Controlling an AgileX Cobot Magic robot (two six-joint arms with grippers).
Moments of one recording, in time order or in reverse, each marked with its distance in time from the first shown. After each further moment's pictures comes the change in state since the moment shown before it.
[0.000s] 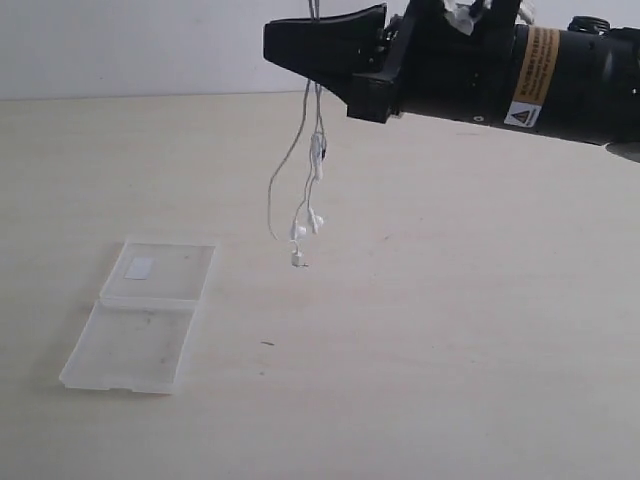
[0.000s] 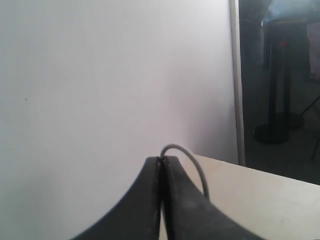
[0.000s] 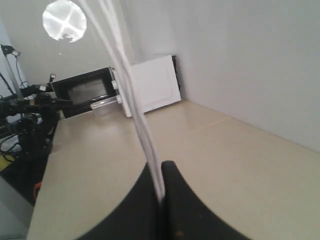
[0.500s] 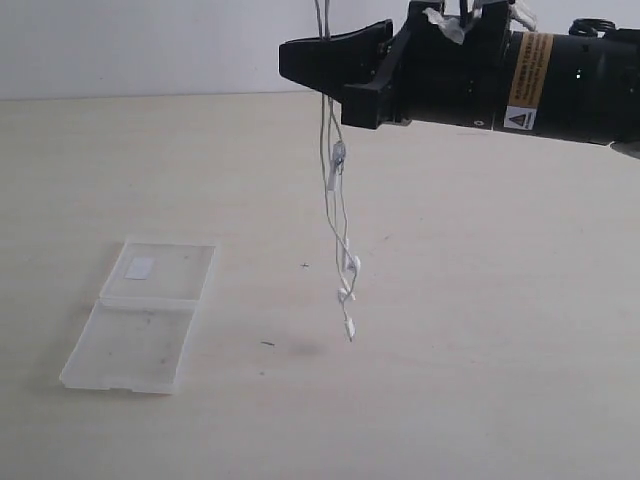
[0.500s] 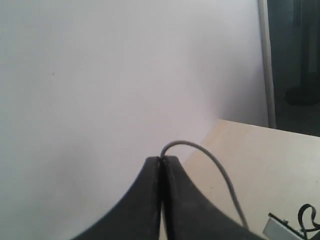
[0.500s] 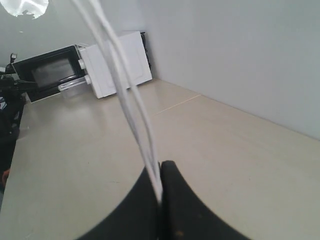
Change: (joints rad) left arm 0.000 -0.012 0.000 0.158 0.083 -0.015; right arm 0.000 -0.017 0.000 -0.021 0.132 0.019
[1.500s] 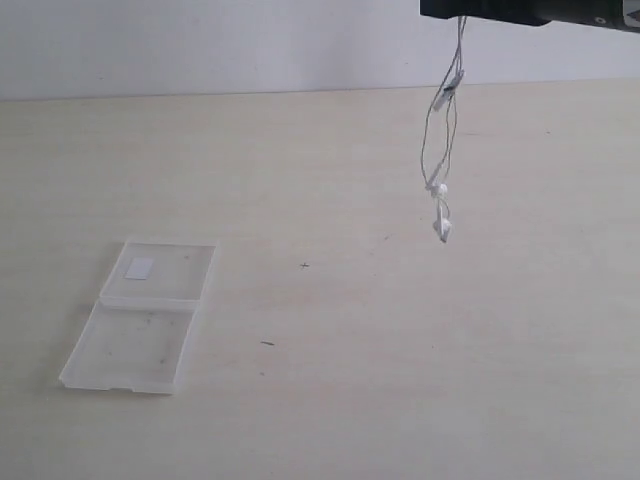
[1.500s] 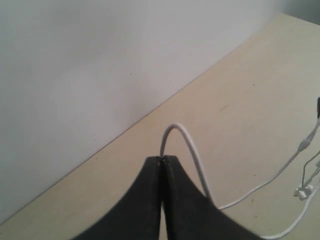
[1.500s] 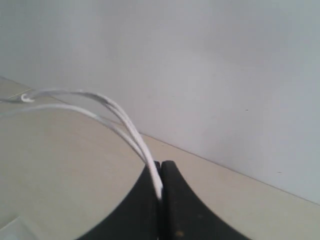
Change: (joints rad) left arm 0.146 -0.006 0.325 0.147 0.023 -0.164; right arm 0.000 -0.282 -0.059 -0.015 0.710 0.013
